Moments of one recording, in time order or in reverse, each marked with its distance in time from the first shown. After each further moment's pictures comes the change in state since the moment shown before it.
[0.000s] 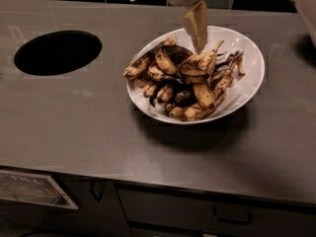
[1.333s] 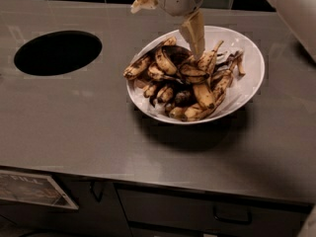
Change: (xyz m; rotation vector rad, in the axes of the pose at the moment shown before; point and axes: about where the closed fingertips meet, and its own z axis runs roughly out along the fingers) arm 0.004 0.004 0.027 -0.053 -0.027 0.010
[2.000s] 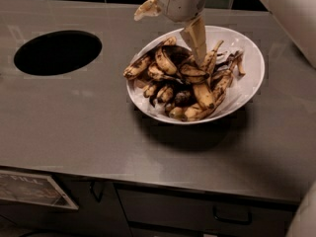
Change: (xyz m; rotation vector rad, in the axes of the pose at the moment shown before) arm 0.002 0.010 0.013 -0.037 -0.029 0.007
